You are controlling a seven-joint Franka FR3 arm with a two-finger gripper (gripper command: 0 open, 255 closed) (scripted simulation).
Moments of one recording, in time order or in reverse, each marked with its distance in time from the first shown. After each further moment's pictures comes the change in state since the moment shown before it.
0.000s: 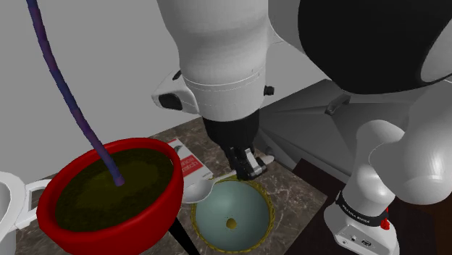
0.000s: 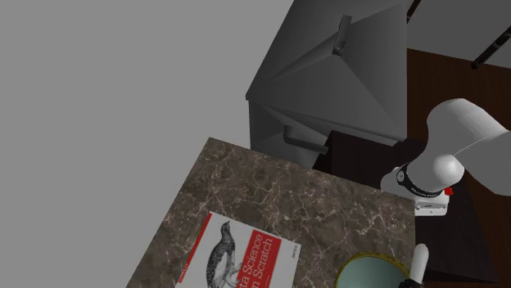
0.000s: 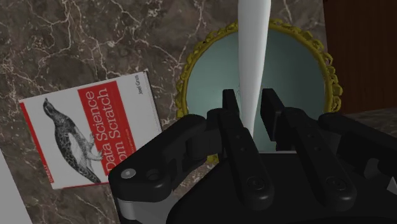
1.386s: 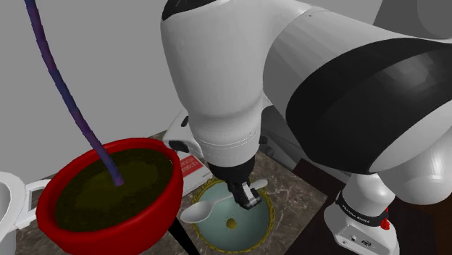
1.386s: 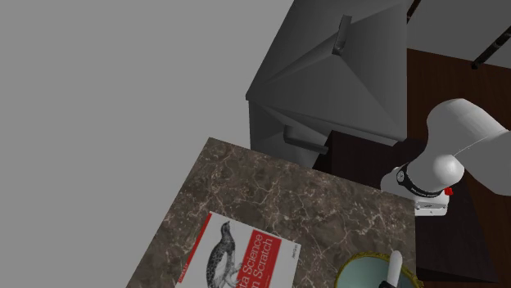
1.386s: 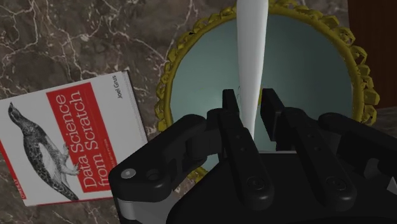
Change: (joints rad) arm 0.009 0.001 0.013 -0.168 0.001 0.188 0.036
